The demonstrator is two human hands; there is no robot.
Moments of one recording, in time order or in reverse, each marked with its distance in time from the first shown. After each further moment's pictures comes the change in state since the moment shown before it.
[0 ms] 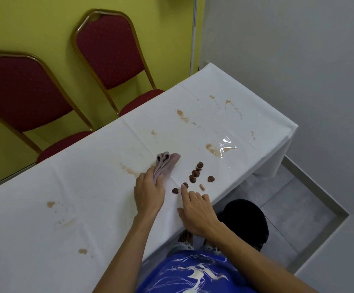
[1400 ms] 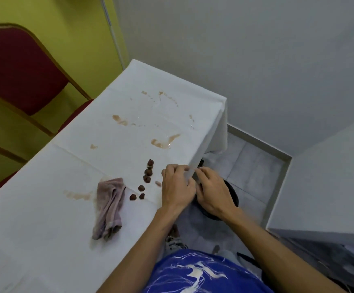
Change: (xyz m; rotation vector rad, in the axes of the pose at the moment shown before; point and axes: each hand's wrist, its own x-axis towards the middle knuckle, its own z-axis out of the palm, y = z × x) left_hand -0.072 0.123 0.084 -0.022 -0.485 0.439; right_hand -0.067 0.119 -0.009 0.234 0.422 0.358
